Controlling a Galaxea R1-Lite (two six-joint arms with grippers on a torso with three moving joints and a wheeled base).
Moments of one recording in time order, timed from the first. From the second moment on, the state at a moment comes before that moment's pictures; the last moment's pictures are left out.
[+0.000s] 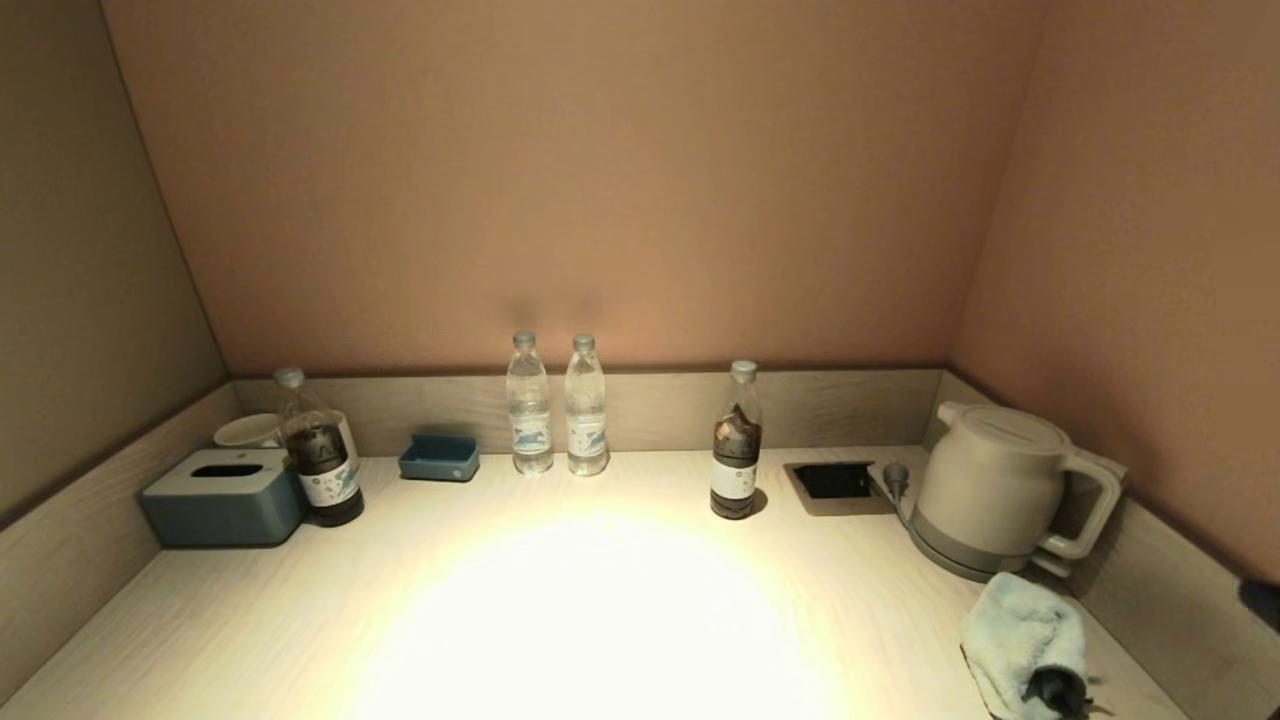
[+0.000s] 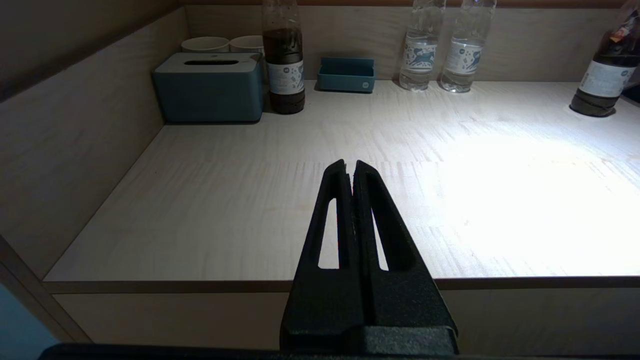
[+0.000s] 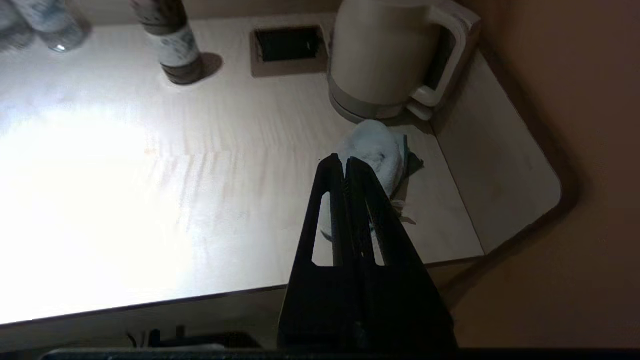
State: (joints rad) left arm -0.02 0.00 0.00 0.01 -0.01 -0.03; right arm -0.03 0.78 -0.58 0.16 -0.08 0.00
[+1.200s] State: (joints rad) left arm -0.02 0.00 0.00 0.01 -0.01 -0.04; right arm -0.43 1.64 -0.68 0.01 0.09 -0.09
